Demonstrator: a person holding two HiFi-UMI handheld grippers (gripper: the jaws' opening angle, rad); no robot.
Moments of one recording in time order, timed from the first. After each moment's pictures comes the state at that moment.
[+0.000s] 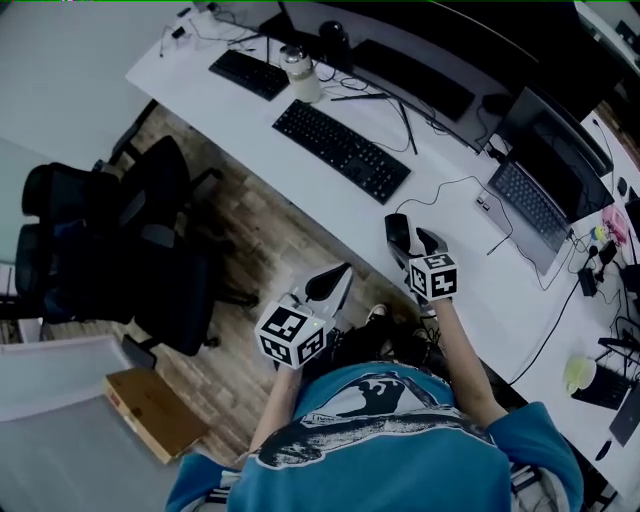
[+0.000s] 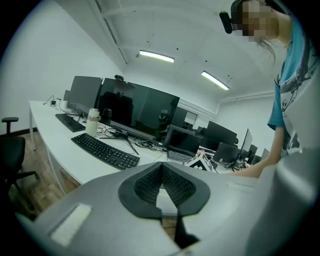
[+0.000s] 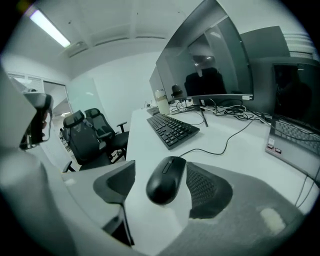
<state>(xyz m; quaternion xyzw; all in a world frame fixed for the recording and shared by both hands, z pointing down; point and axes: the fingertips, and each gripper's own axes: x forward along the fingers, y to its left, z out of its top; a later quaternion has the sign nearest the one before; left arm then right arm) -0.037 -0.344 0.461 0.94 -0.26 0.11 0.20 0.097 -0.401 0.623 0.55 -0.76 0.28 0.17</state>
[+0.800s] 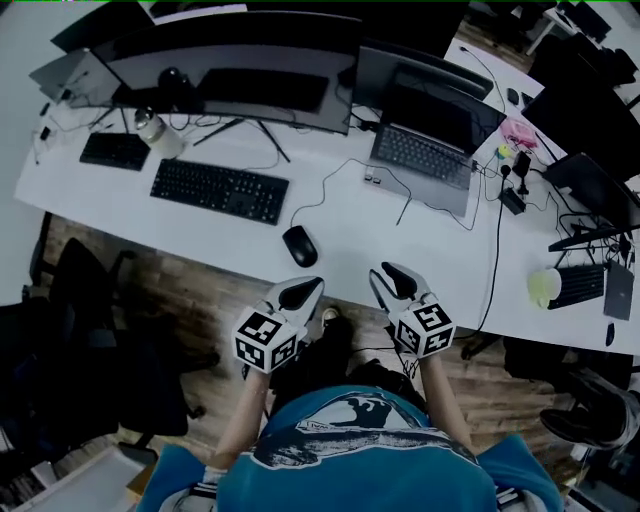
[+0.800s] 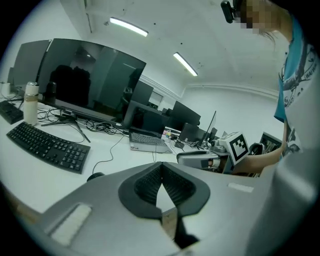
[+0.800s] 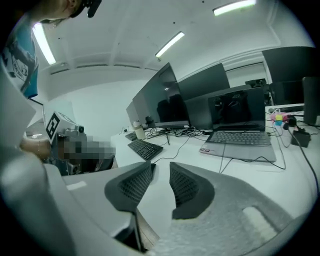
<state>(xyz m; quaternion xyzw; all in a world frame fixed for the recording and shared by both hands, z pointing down) 0.073 -0.310 0.505 0.96 -0.01 0.20 0.19 0.171 -0.258 0.536 0.69 -0.67 0.25 0.04</state>
